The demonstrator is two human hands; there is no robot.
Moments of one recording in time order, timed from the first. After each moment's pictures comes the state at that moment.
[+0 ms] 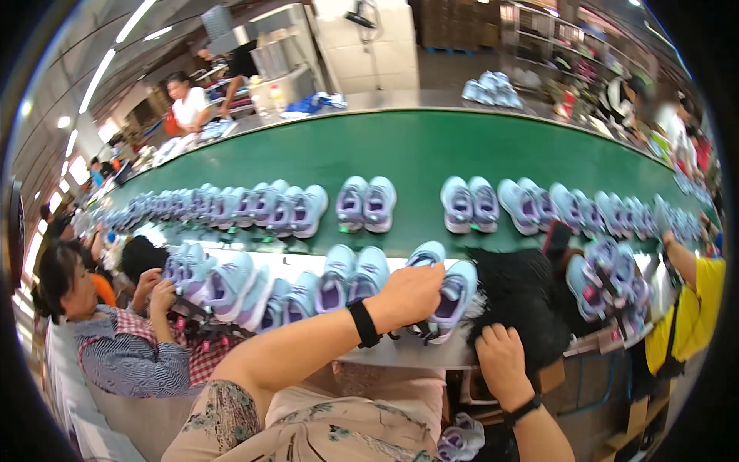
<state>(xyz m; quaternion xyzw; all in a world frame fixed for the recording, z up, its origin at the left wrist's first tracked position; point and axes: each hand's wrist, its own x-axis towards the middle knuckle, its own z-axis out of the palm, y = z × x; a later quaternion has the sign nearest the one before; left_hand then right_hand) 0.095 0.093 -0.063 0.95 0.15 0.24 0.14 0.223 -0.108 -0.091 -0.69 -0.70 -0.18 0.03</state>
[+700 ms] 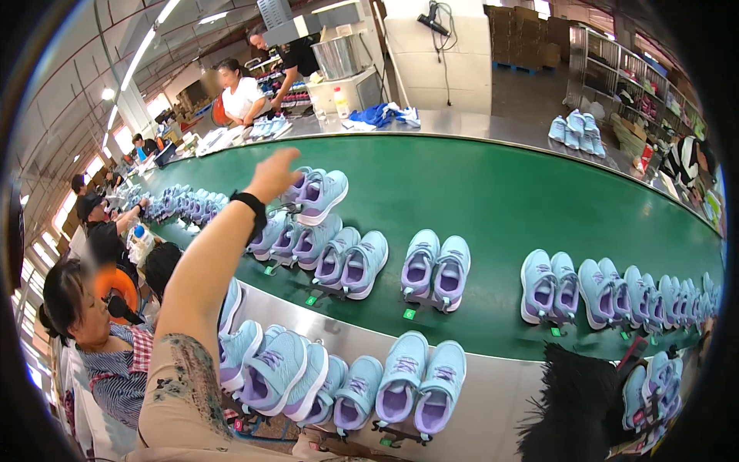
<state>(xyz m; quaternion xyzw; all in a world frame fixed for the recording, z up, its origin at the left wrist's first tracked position) -0.141 0.527 0.040 0.84 0.44 0.29 -0.16 0.142 -0.129 -0.184 -0.59 -0.43 0.62 0.30</state>
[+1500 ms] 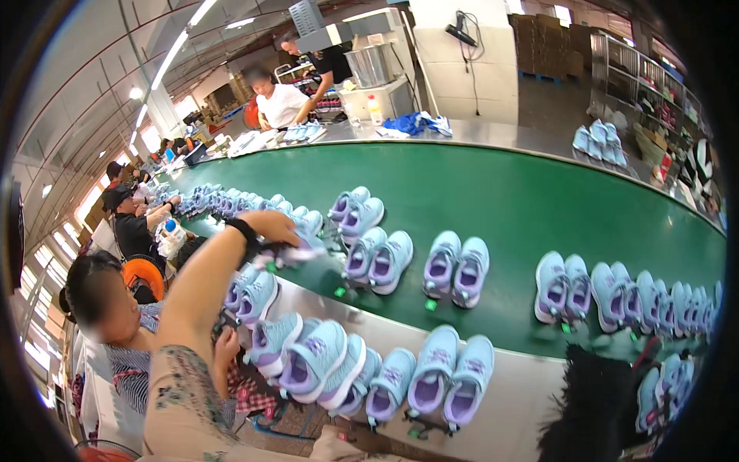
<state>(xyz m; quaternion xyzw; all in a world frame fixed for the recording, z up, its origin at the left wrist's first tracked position) -0.232 0.432 0.081 0.85 0.48 -0.18 0.09 0.143 -0.119 -0.108 -0.65 -0.46 0.55 0.25</state>
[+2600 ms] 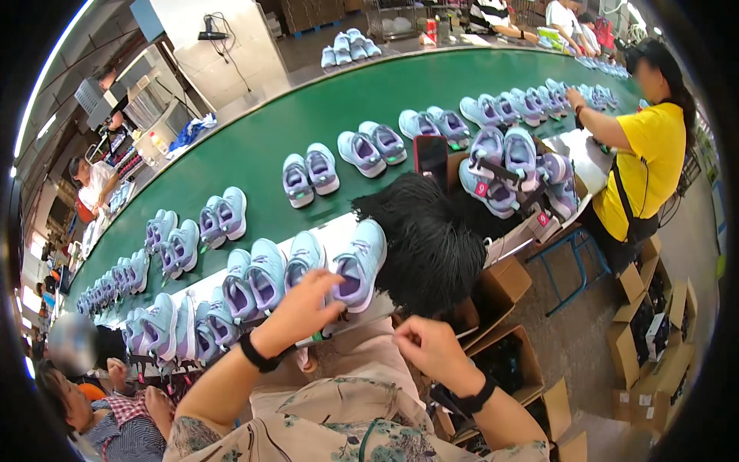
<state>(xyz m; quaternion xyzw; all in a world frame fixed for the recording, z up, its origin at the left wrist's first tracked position) 0.048 0.047 -0.062 0.94 0.09 0.15 0.29 0.160 -0.188 -0.087 -0.74 -0.37 0.26 0.50</state>
